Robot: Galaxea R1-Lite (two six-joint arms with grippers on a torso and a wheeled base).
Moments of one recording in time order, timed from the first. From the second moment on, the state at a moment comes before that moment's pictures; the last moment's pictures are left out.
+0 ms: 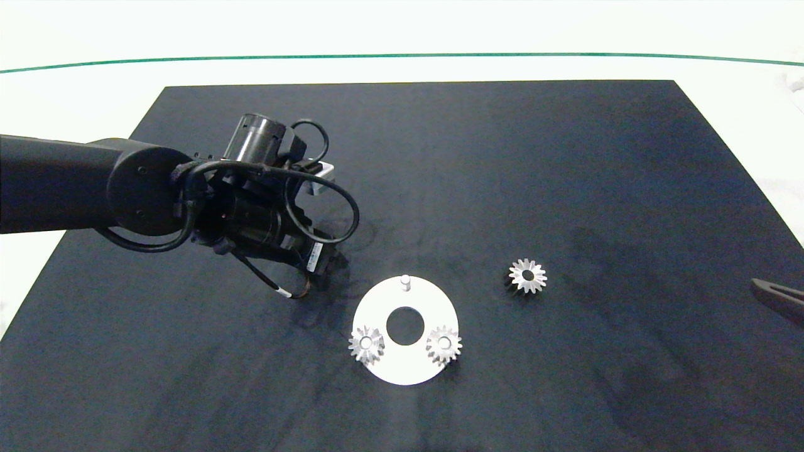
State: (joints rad) left arm -0.44 1.83 -1.44 0.37 0.09 0.11; right arm 0.57 0.89 -0.86 0.17 -0.25 -0.23
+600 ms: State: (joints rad) left arm -0.44 1.83 -1.43 0.37 0.09 0.13; right arm 0.57 0.89 -0.85 0.17 -0.25 -0.24
